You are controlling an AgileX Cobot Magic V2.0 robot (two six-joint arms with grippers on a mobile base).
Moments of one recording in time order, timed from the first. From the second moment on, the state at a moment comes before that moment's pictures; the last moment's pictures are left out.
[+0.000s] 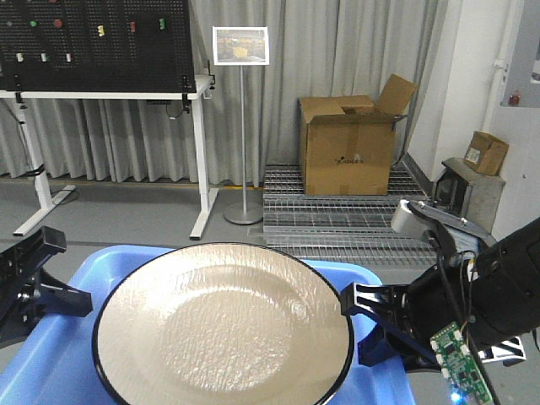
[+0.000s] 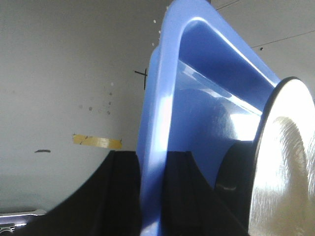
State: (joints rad) left arm -0.01 1.30 -1.18 -0.76 1.01 -0.02; right arm 0.41 1.39 -1.30 0.29 1.04 0.30
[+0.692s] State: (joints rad) left arm -0.01 1.30 -1.18 -0.76 1.01 -0.02; right arm 0.41 1.39 -1.30 0.29 1.04 0.30
